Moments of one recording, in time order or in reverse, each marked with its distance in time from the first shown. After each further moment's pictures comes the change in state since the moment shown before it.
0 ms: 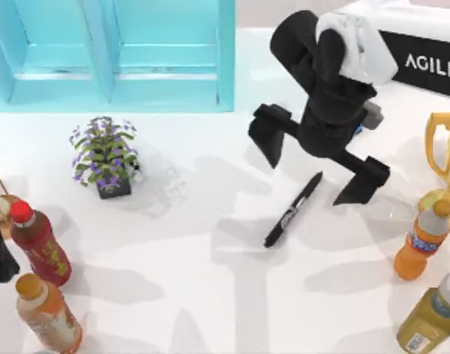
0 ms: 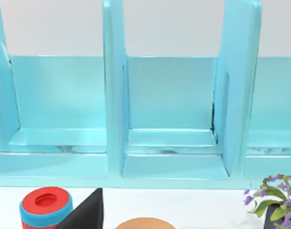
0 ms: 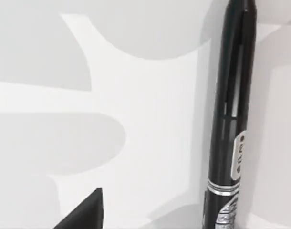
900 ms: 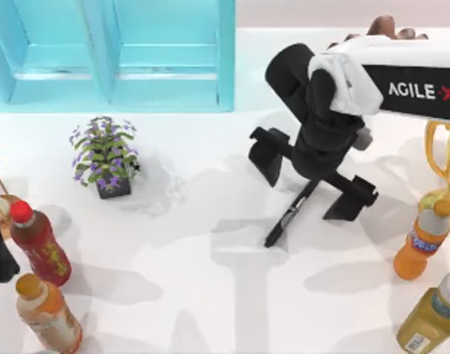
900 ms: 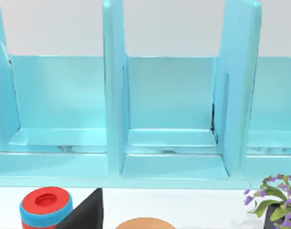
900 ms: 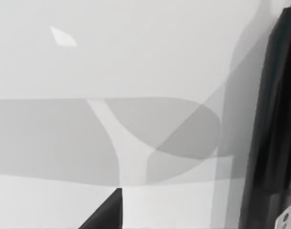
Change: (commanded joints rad) left arm 0.000 0.000 0.000 0.000 0.000 0.000; right arm 0.007 0.115 -0.116 0.236 0.002 0.009
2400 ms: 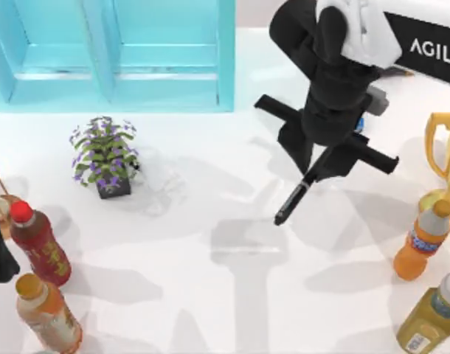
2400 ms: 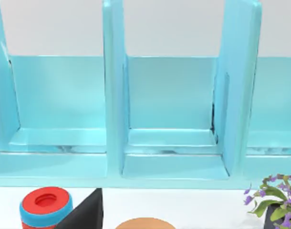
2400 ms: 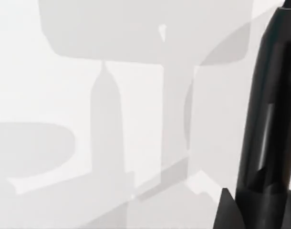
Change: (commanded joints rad) left arm 0.000 0.000 0.000 0.000 0.000 0.000; right arm -0.006 -0.136 0.199 -0.356 0.025 -0.036
